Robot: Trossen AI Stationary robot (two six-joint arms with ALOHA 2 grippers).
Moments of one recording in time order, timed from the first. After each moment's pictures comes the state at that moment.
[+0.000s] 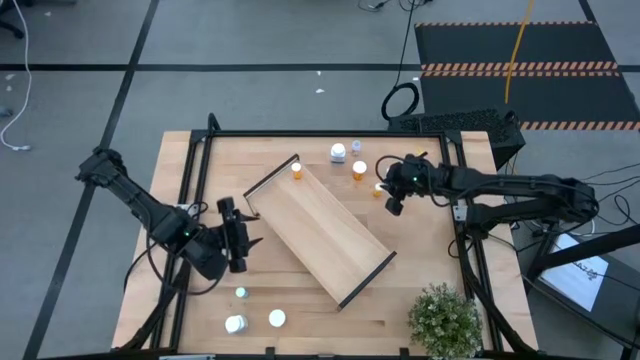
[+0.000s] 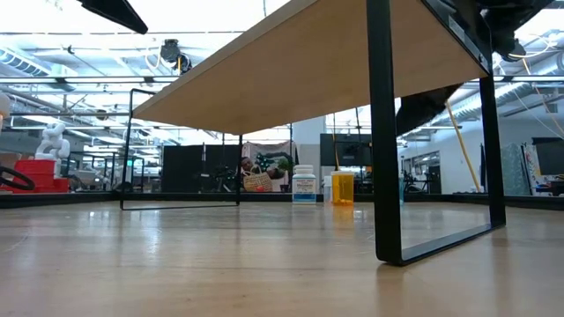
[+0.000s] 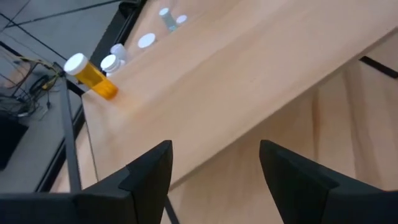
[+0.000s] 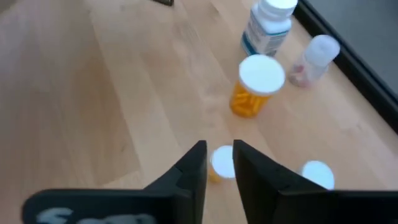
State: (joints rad) left arm -0.63 1.16 1.00 -0.86 -0.79 -0.47; right arm -0.30 1.05 0.58 -0.31 0.12 0.05
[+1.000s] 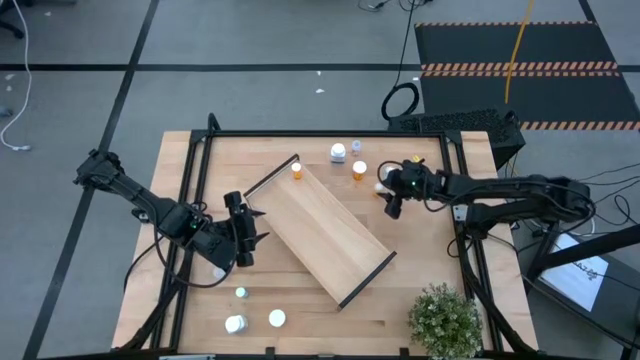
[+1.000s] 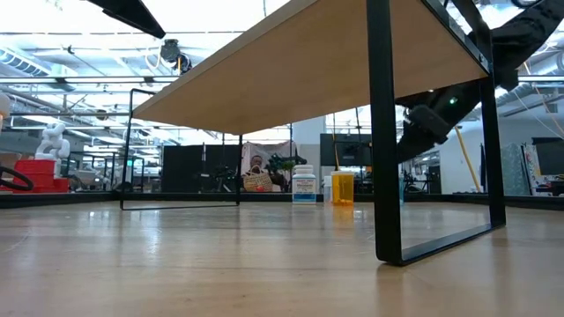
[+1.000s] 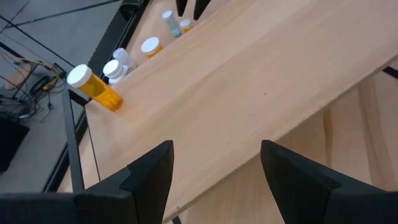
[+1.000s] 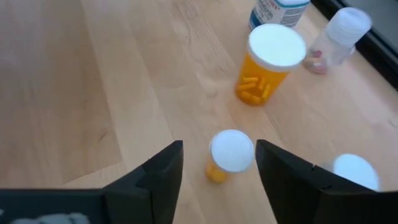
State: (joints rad) left arm -0.53 1.16 1.00 -0.77 -0.72 -0.35; right arm -0.35 1.13 0.40 -0.01 0.07 -0.01
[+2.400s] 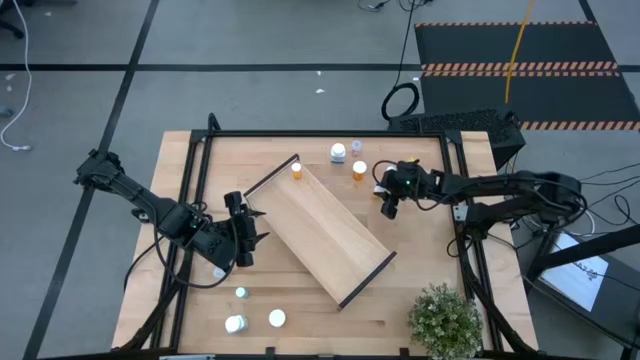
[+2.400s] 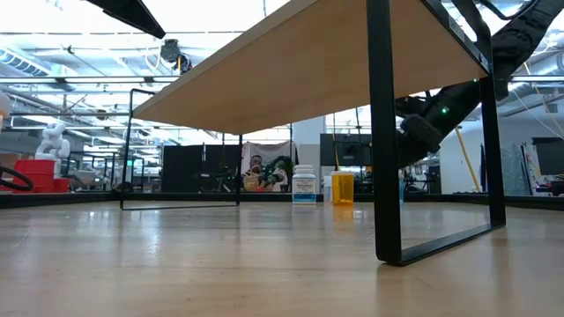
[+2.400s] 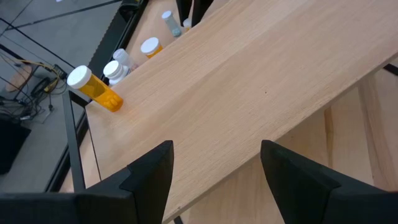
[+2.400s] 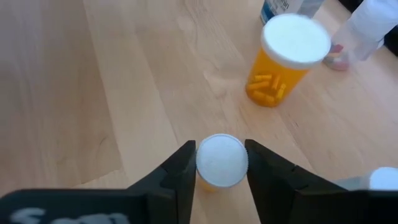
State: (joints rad) left arm -0.53 1.16 1.00 -0.77 -0.72 -0.34; right arm -0.37 1.22 0.40 0.08 0.03 0.00
